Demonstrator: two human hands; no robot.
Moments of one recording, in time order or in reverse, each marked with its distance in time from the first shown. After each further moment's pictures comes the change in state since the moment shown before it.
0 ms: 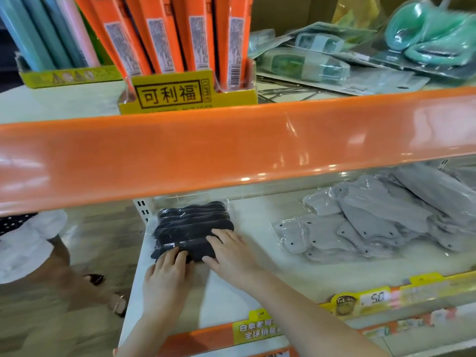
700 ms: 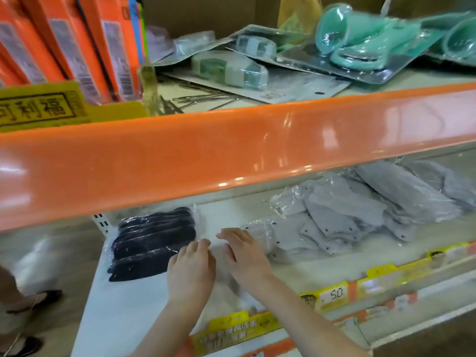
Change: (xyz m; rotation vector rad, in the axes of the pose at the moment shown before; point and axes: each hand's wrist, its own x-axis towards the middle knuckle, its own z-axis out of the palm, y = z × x) left_hand 0.031 0.121 -0.008 -0.180 0.077 0.059; right_hand -0.052 0.060 -0.046 0.260 0.328 0.133
